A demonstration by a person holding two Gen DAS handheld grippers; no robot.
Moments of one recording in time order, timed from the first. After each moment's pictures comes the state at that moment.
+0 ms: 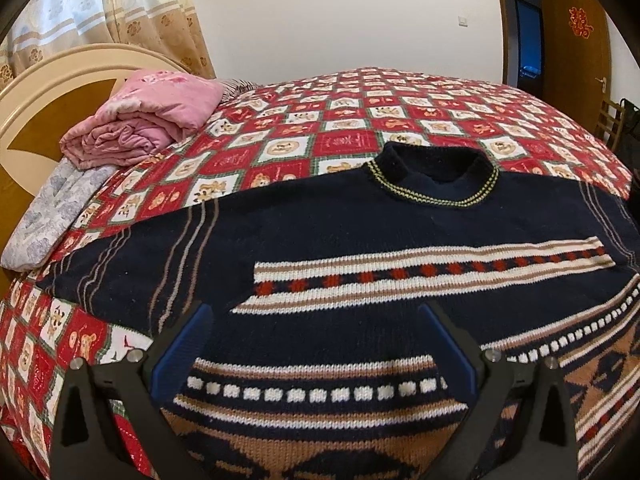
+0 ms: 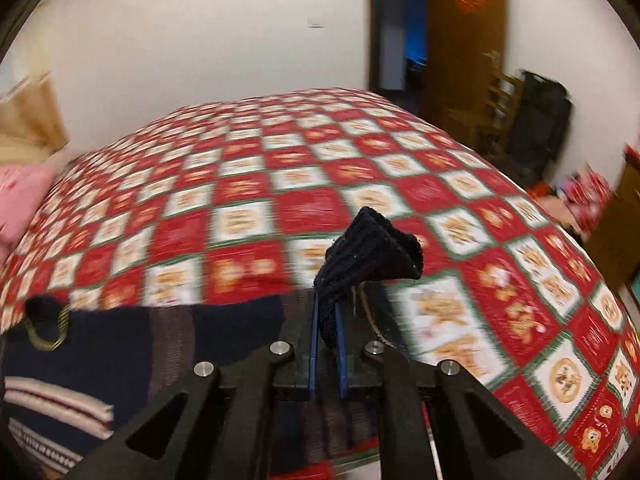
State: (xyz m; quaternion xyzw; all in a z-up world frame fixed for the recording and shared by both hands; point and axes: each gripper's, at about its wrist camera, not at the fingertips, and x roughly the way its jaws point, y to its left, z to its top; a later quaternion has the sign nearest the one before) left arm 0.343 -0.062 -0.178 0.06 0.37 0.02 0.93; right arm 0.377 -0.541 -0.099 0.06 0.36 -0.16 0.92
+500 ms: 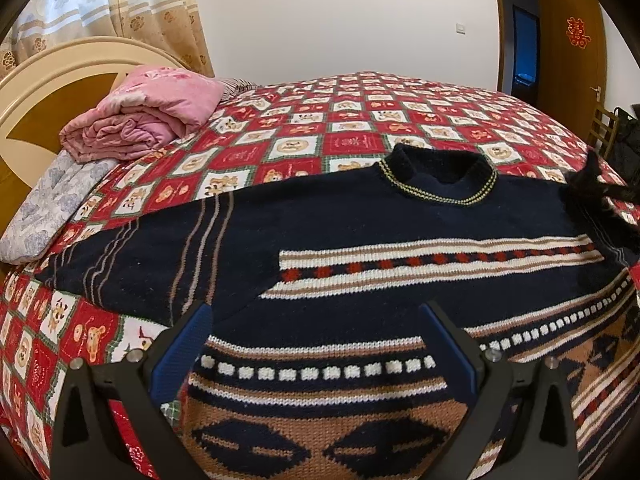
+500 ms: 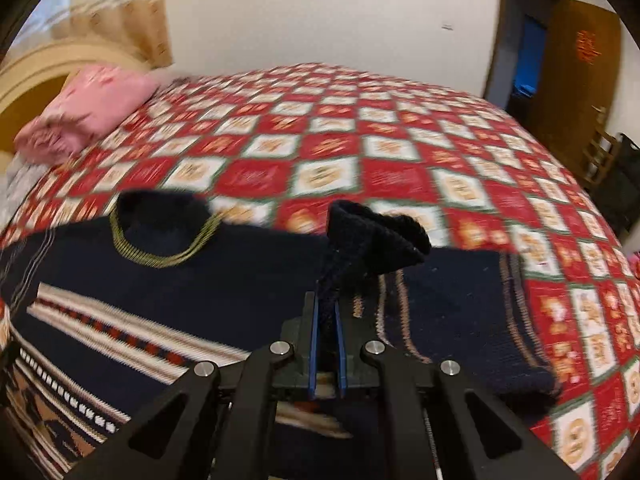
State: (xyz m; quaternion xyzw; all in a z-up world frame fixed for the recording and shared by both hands) left arm 0.331 -0.037 -0.175 0.05 0.37 0.00 0.93; right arm 0.404 -0.340 -0.162 -0.02 0.41 -0.01 0.91
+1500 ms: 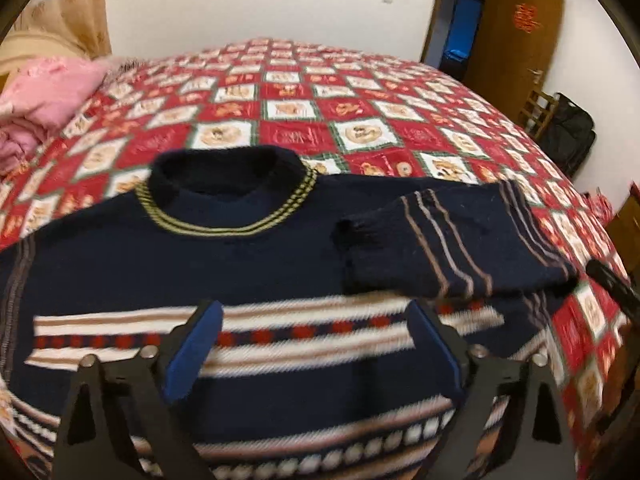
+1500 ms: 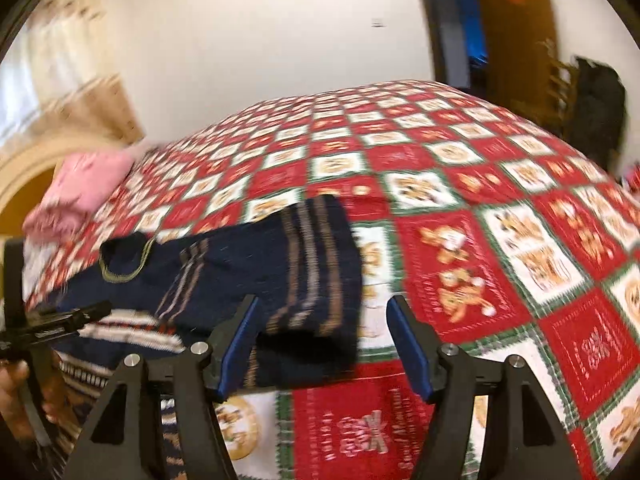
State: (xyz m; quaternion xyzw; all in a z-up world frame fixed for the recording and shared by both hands) left arm 0.413 -0.210 -0.180 -0.01 0.44 -0.15 0.88; right arm 0.294 -0.530 -0.154 0.13 0.33 -0.06 0.93
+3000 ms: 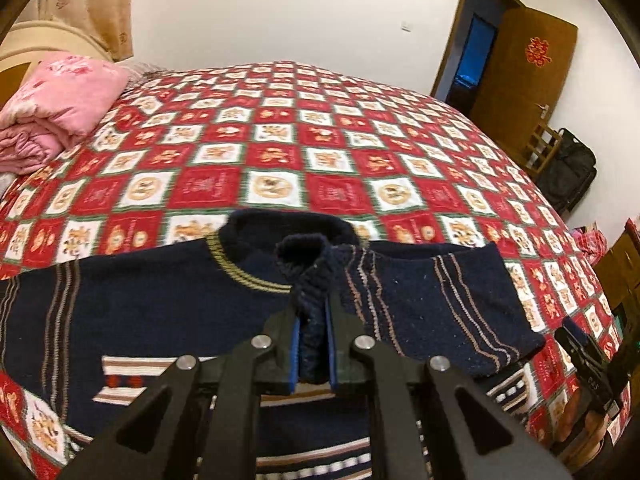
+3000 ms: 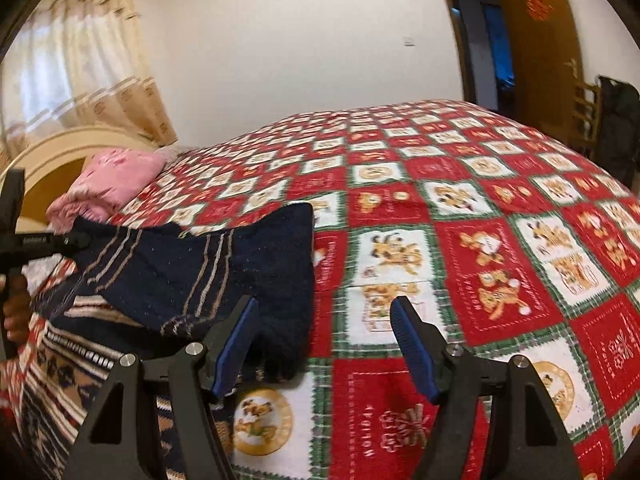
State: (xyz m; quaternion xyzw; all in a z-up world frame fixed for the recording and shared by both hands) left arm 0.426 -0.140 -0.116 -0.03 0.41 -0.13 0.90; right arm 0.282 -0.490 -0.165 0.09 0.29 0.02 0.95
